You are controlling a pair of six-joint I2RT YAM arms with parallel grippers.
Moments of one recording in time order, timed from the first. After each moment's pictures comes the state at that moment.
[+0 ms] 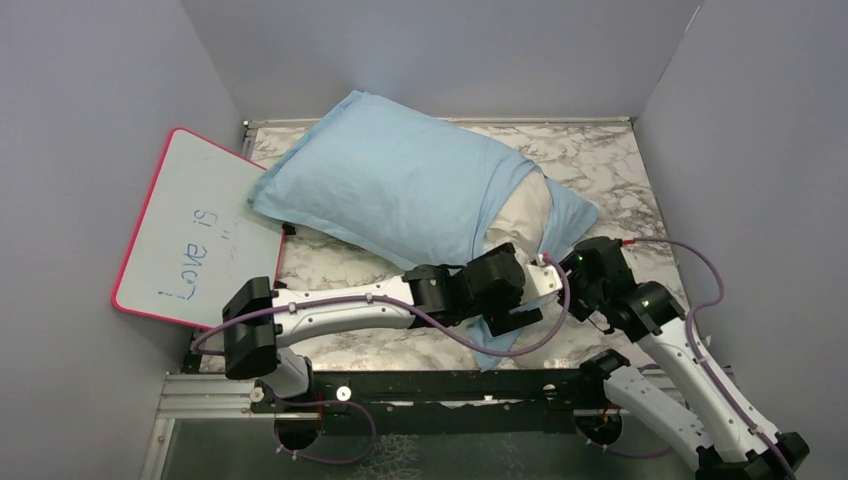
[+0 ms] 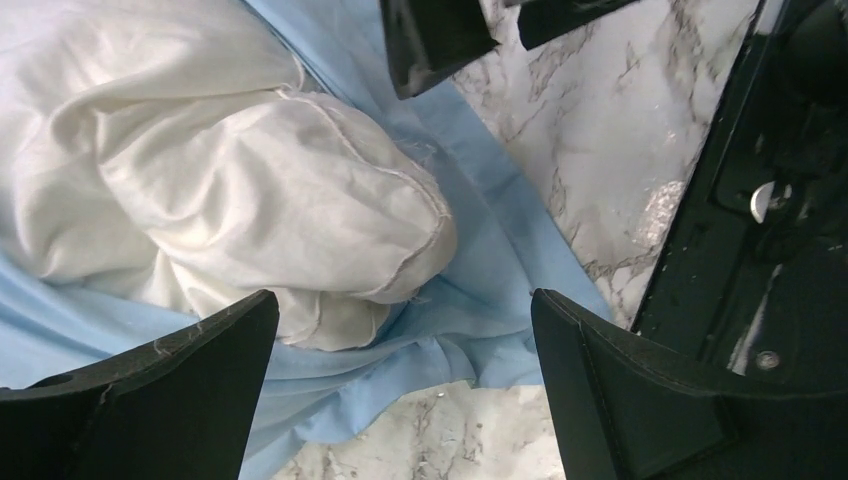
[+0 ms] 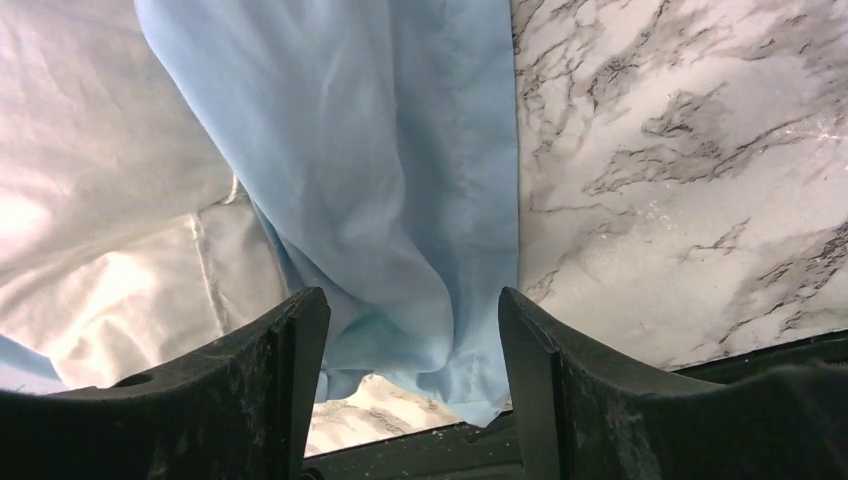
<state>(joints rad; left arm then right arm) -1.30 1.55 1.31 -0.40 -0.21 0.11 0.45 0.69 0.72 -0.95 0.22 1.20</state>
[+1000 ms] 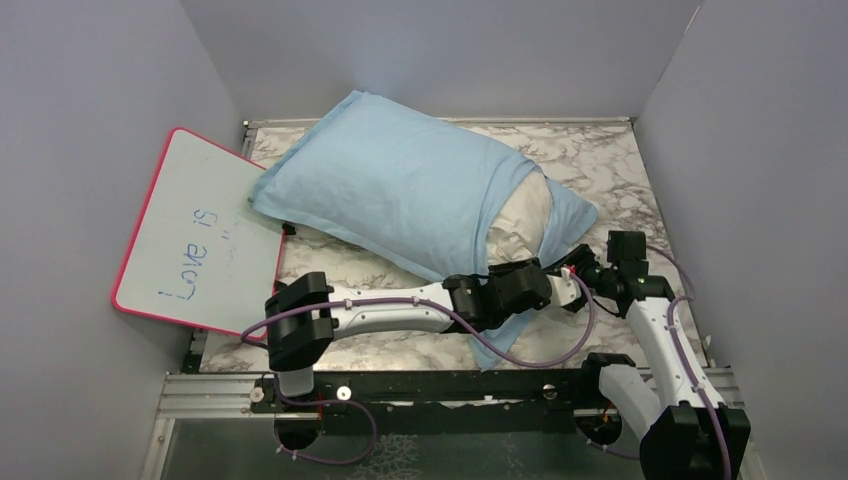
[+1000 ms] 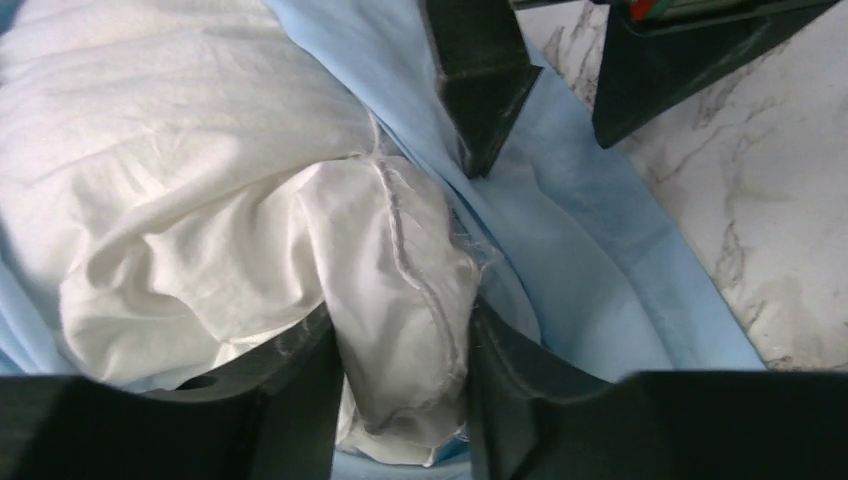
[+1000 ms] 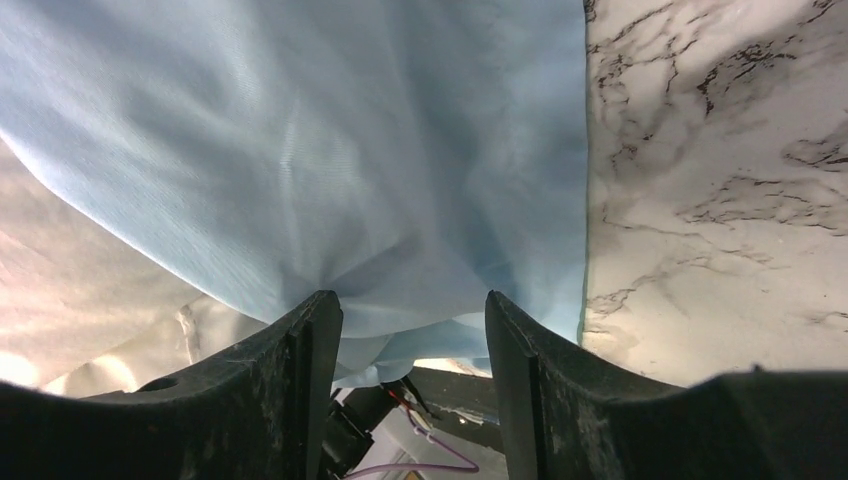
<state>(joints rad) -1.34 1.77 1.36 -0.24 -0.49 0.36 -0.07 0.89 0.57 -0.67 -0.47 0.95</state>
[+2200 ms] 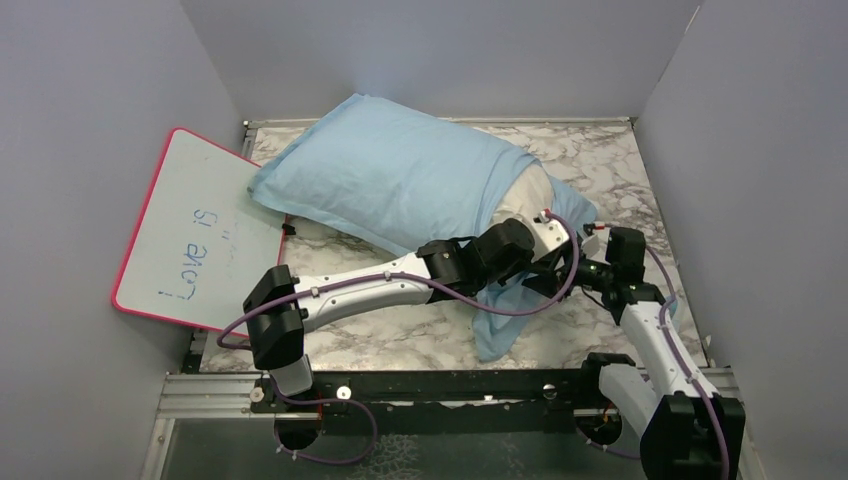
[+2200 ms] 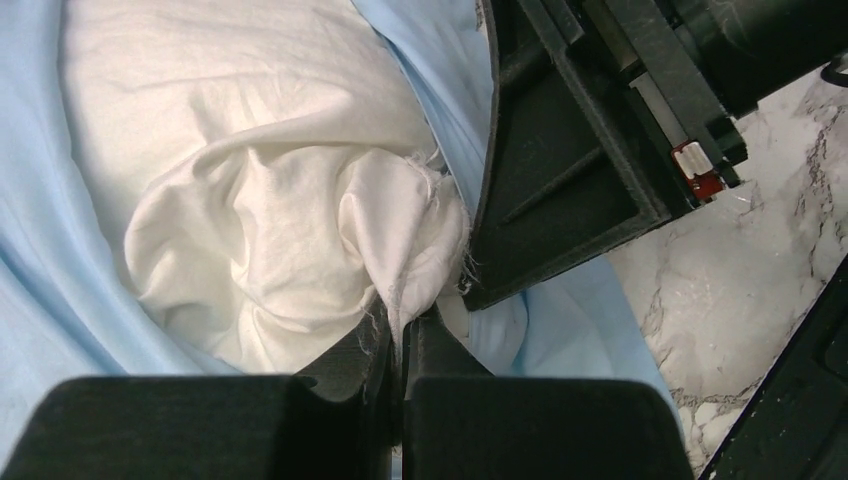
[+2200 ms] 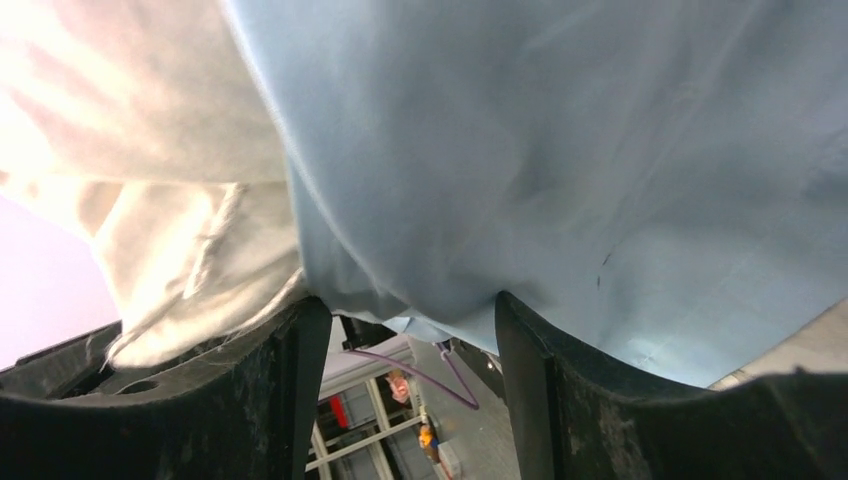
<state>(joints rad) -1.21 1.69 1.45 -0.33 -0.33 0.11 -0.07 0.88 0.44 -0.25 -0.92 0.93</state>
